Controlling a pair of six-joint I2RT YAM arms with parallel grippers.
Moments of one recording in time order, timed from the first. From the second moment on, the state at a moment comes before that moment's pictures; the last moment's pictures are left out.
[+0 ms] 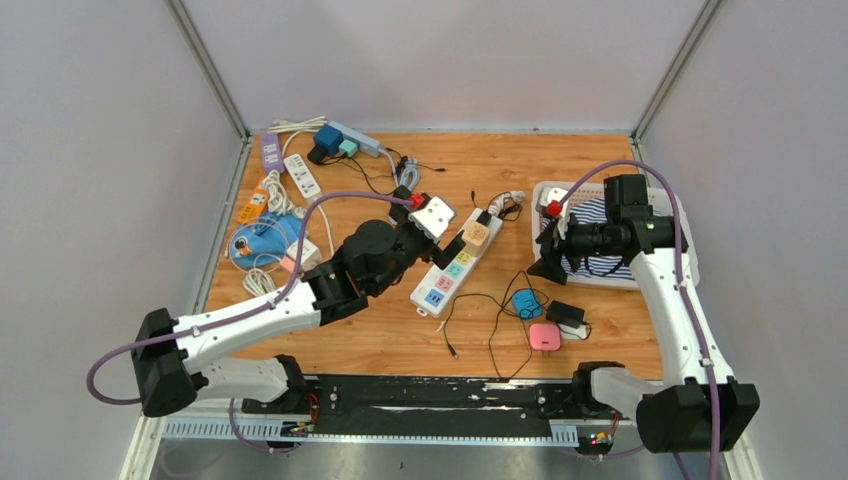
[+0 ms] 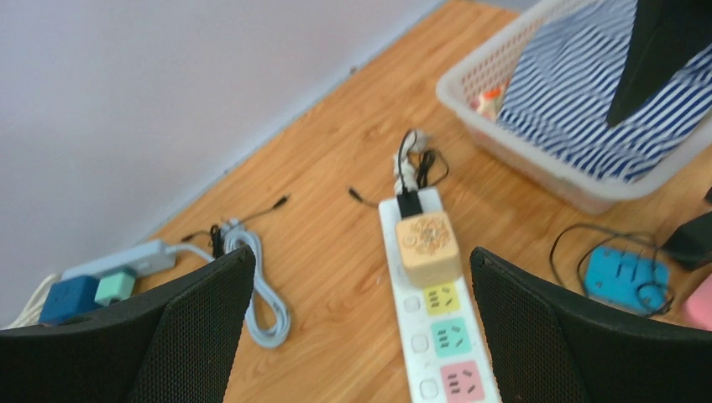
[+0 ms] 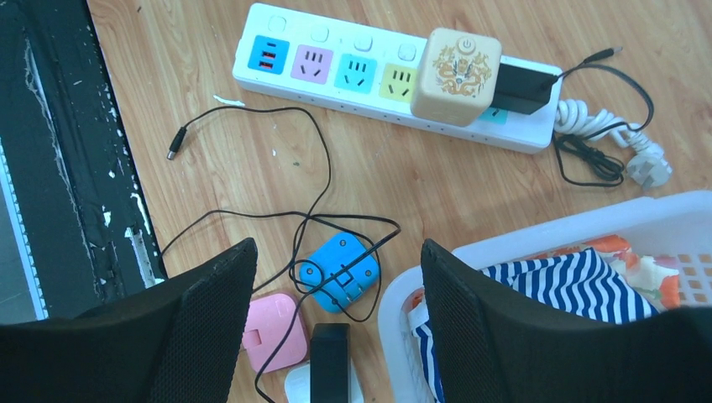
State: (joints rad) left arm -1.04 1.17 0.92 0.22 -0.35 0.27; right arm 0.04 1.10 1.13 -1.07 -0.89 -0.96
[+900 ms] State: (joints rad) left arm -1.04 1.38 1.07 -0.22 -0.48 0.25; right arm -0.07 1.18 1.10 -1.05 -0.86 -0.99
